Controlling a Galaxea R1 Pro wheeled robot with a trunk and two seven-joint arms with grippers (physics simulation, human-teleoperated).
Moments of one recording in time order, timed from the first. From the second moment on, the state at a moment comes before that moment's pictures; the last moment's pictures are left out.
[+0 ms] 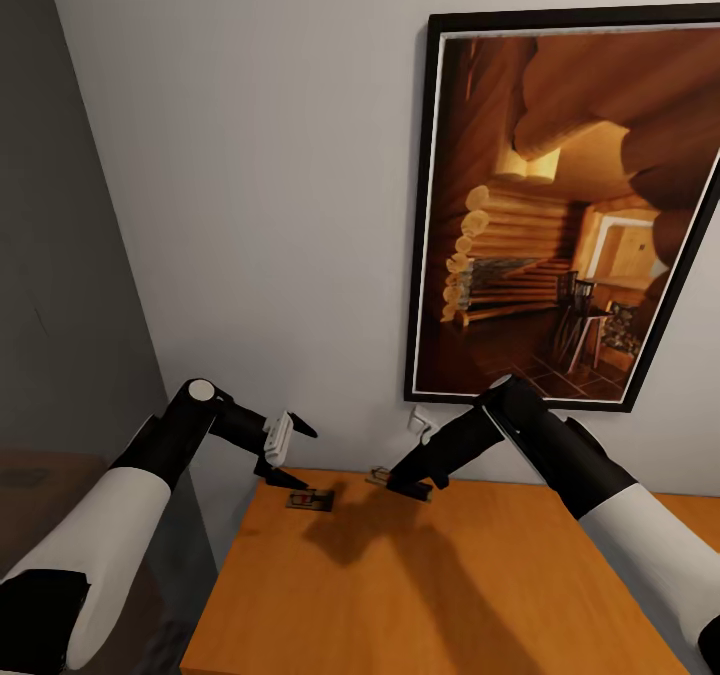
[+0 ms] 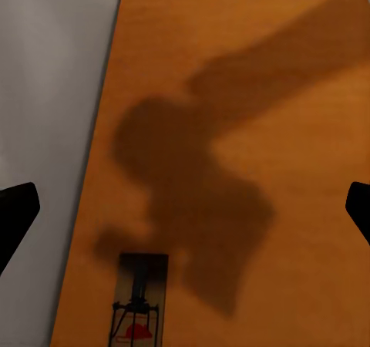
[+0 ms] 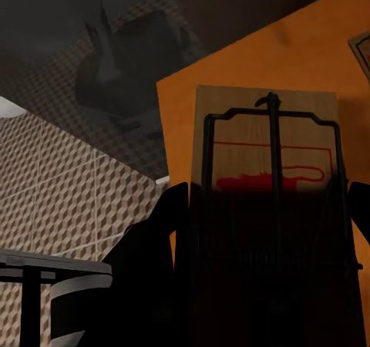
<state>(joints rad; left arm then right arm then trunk) -0.94 0.09 -0.10 -0.80 -0.53 -0.06 -1.57 -0.88 -0.25 0.53 -1.16 0.07 0.96 1.53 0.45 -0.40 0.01</state>
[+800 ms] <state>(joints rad) -0.94 0.09 -0.10 -0.80 -0.53 -0.05 -1.57 -0.88 -0.24 0.55 -1.13 0.07 0.95 1.52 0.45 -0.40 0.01</state>
